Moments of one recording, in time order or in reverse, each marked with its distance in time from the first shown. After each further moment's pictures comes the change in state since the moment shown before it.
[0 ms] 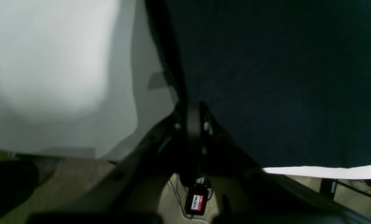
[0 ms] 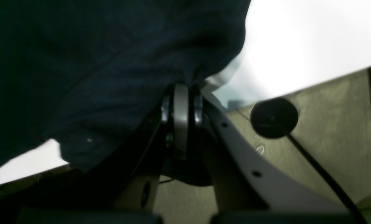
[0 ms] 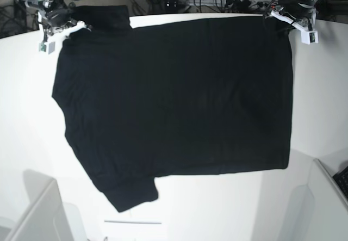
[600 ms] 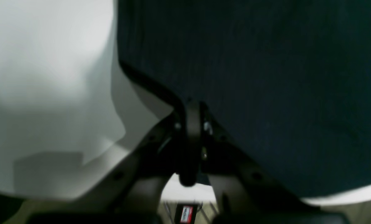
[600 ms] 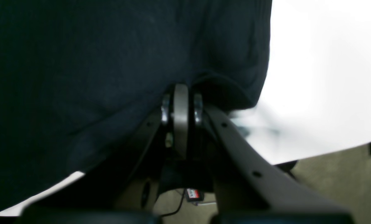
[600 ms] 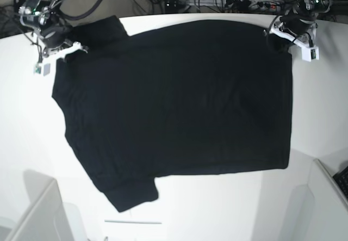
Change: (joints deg) left arm -8.9 3.1 -3.0 2.3 0.2 0.0 9.9; right arm 9.1 1.5 -1.0 0.7 -0.7 -0.1 -2.7
